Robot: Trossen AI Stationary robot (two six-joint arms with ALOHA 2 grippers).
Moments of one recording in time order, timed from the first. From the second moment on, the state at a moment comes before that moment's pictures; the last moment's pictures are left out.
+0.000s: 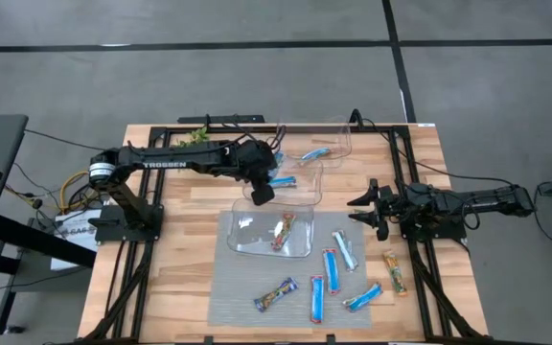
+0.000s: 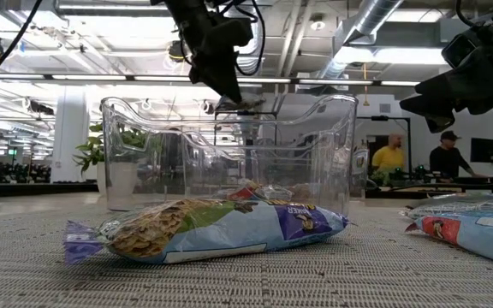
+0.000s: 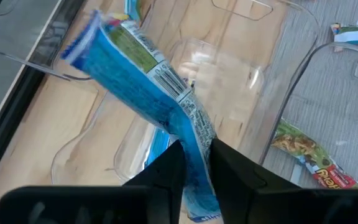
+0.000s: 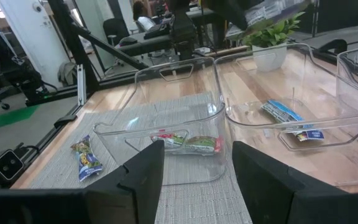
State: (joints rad) left arm 0.18 1.66 1.42 -0.70 -0.14 -0.11; right arm 0.05 0.17 0.01 0.01 0.00 0.18
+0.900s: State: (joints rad) left arm 0.11 1.66 1.42 -0.43 0.14 -0.74; right arm 0.05 0.17 0.01 0.01 0.00 0.18
